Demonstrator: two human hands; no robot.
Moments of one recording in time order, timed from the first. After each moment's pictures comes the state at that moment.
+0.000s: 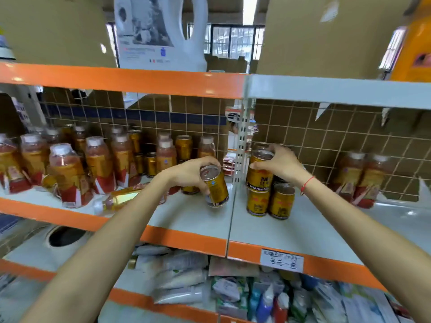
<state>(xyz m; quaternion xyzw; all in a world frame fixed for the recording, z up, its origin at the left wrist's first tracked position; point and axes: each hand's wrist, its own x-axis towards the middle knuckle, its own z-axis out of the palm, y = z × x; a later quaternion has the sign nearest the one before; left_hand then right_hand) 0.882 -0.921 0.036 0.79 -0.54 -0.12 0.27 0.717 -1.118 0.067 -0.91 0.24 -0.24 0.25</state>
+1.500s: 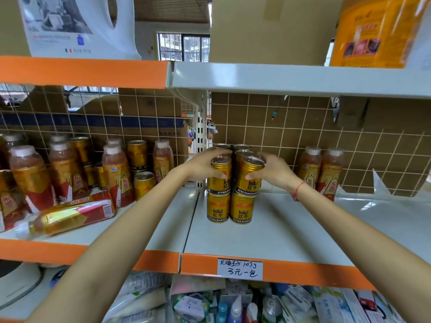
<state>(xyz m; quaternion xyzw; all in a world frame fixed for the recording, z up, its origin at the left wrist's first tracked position) 0.837 -1.070 0.040 0.76 -0.58 -0.06 0.29 0.677 -1.219 0.035 -0.90 0.23 -0.21 0.31</state>
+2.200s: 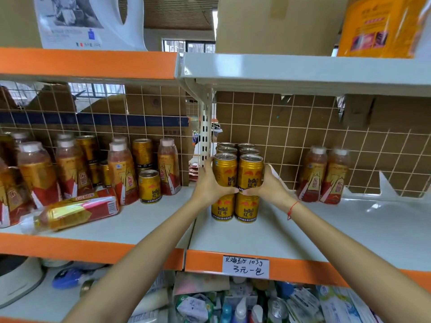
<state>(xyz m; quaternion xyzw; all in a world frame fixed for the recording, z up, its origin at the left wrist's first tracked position) 0.808 -1.069 -0.034 0.76 -0.40 0.00 0.51 0.684 -1.199 -0.021 -0.84 0.22 -0.27 0.42</state>
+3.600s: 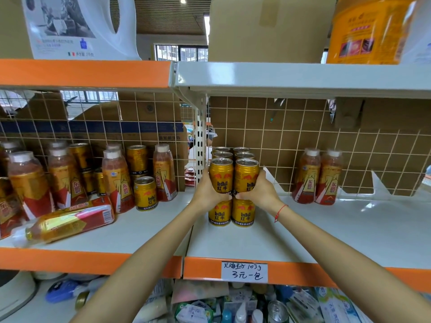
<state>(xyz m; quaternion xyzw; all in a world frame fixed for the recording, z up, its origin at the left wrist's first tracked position) 0.807 -1.074 -0.036 0.74 -0.41 -0.07 0.53 0.698 -1.196 -0.028 -0.84 0.29 -0.27 0.36</state>
